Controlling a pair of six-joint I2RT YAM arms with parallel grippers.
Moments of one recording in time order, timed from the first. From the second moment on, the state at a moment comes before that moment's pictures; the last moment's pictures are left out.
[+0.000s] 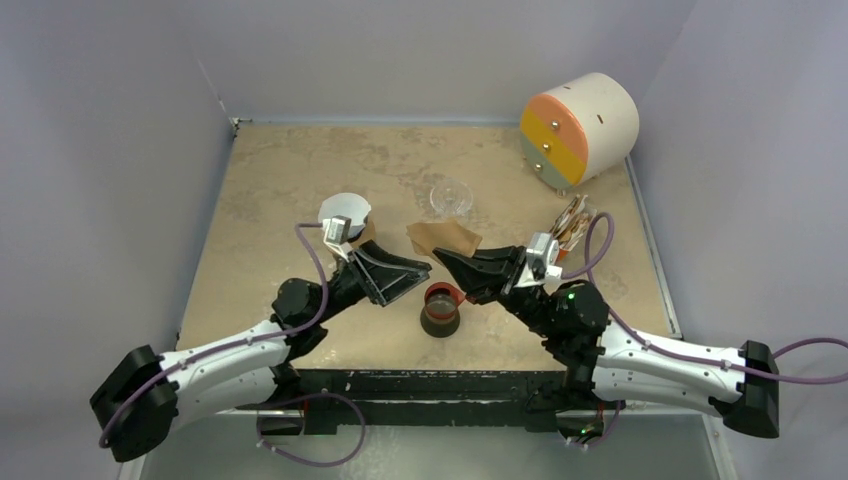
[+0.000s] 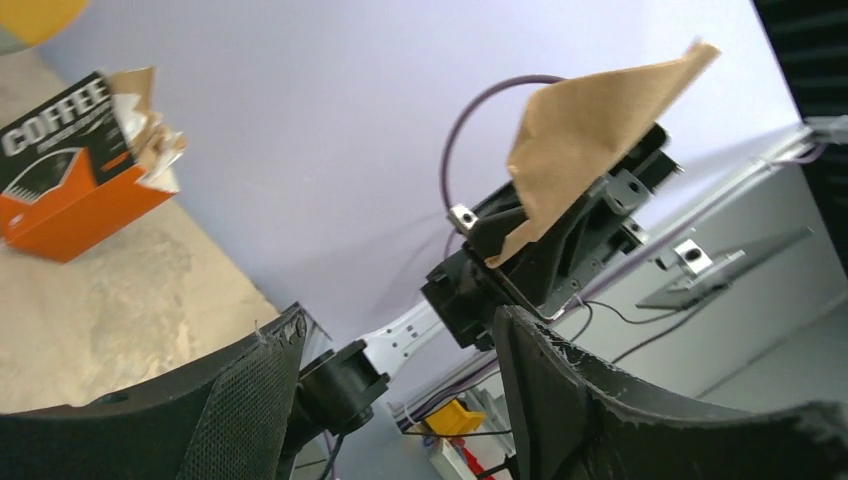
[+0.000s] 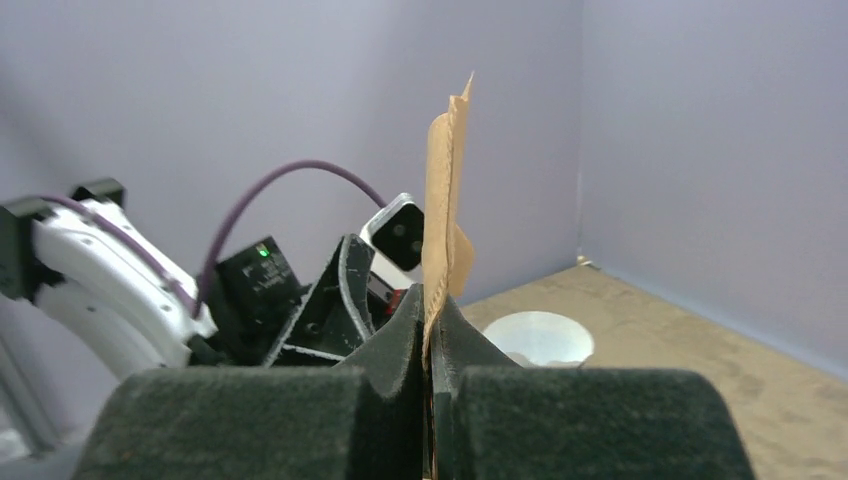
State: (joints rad) left arm -0.86 0.88 0.30 0.97 0.22 -1.14; right arm 1.19 0.79 0.54 0.78 0.10 0.03
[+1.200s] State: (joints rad) left arm -0.86 0.96 0.48 1.27 0.40 -1.00; right arm 1.19 0.83 0.49 0.98 0.14 0.47
